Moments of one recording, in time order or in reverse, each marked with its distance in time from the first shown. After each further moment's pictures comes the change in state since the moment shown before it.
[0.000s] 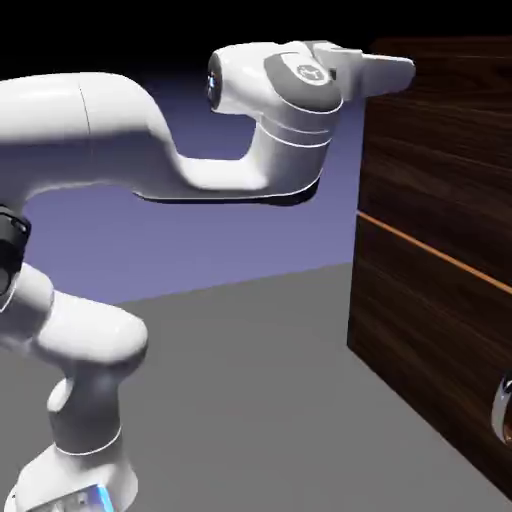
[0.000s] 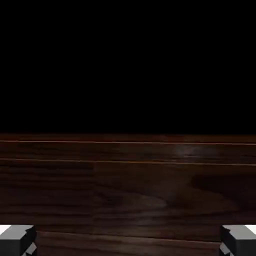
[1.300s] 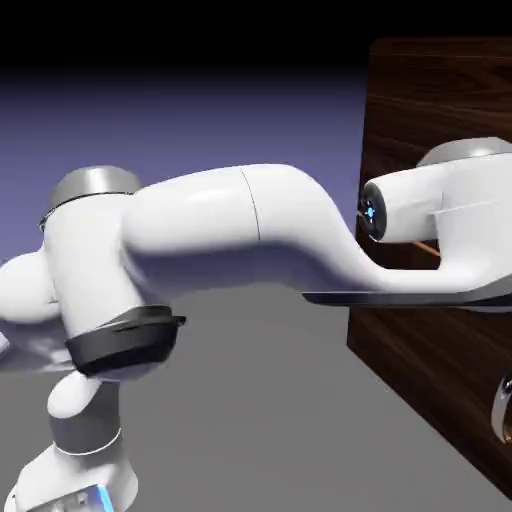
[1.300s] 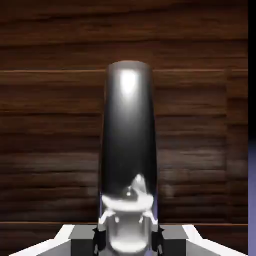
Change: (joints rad) arm 0.502 -0.076 -0.552 0.416 -1.084 0.008 0.811
